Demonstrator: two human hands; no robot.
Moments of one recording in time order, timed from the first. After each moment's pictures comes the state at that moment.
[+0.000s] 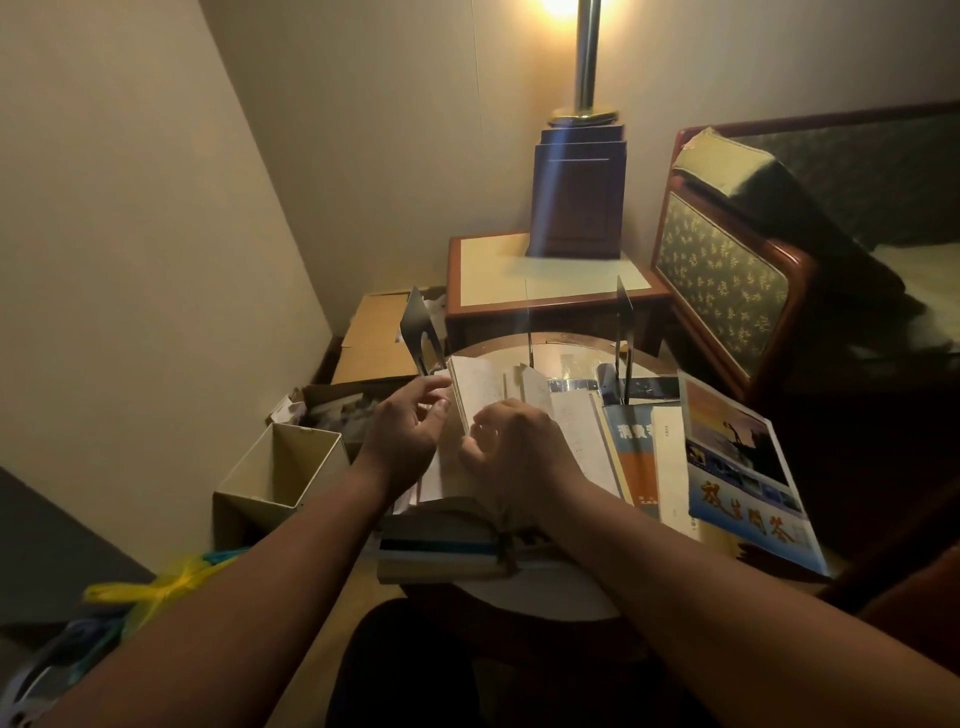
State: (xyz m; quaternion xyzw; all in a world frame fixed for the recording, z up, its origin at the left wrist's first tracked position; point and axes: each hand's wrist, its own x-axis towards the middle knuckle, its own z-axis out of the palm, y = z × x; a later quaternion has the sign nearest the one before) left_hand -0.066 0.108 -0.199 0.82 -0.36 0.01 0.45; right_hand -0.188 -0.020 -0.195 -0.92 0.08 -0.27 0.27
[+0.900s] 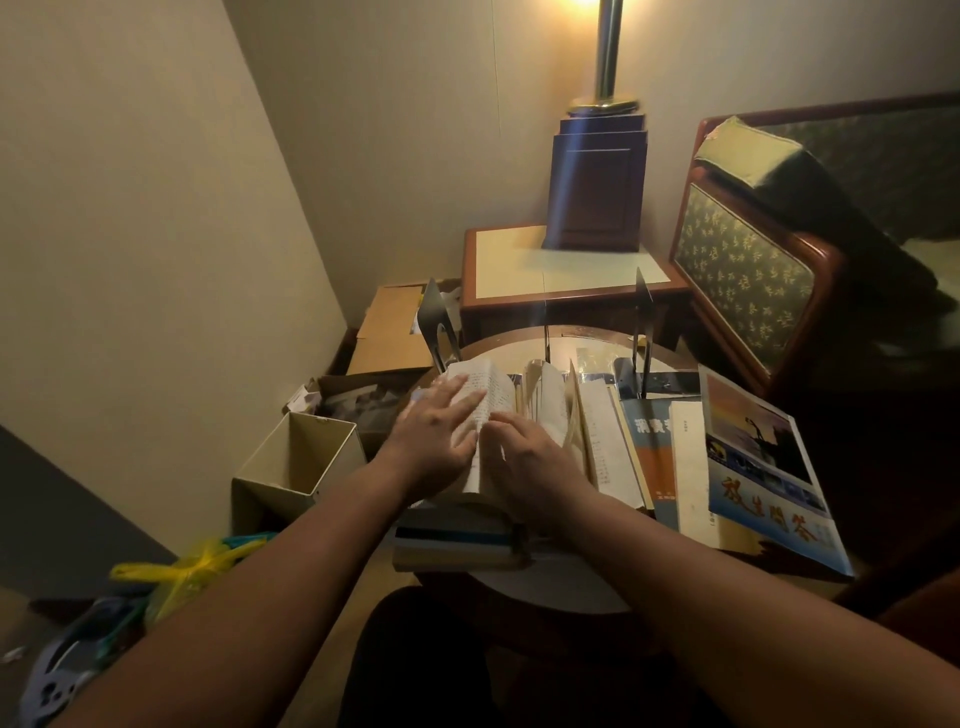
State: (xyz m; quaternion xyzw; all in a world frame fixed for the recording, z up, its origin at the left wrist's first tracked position) left_hand -0.070 0.110 -0.202 0.90 -0.42 -0.03 0.14; right_hand -0.182 -0.027 -0.242 -0.94 0.02 -0.18 0.27
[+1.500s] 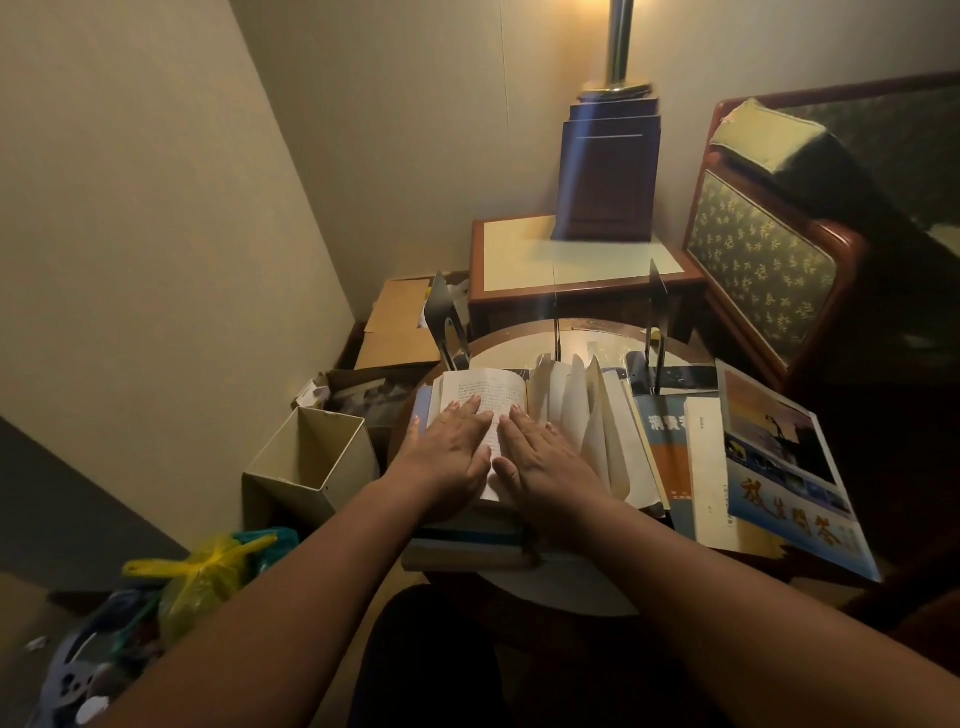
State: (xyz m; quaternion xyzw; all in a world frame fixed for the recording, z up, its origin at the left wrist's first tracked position) left_hand -0.078 0.111 -0.222 0.91 -0.40 -0.09 0.07; right_hand -0.175 -0.034 -0.261 -0.98 0.06 -0.01 0.19
